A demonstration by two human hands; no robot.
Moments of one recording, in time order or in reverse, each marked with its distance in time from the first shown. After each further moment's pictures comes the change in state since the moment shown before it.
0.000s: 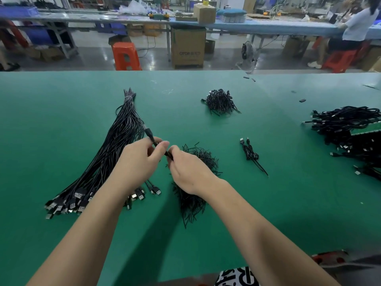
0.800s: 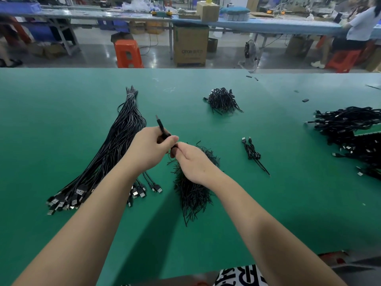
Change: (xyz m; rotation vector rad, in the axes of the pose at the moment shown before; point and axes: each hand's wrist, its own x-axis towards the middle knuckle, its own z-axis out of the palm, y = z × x) left_hand 0.031 0.004 0.009 -0.052 -0.015 0.101; right_hand 0.009 0.008 -0.004 0.319 0.011 0.146
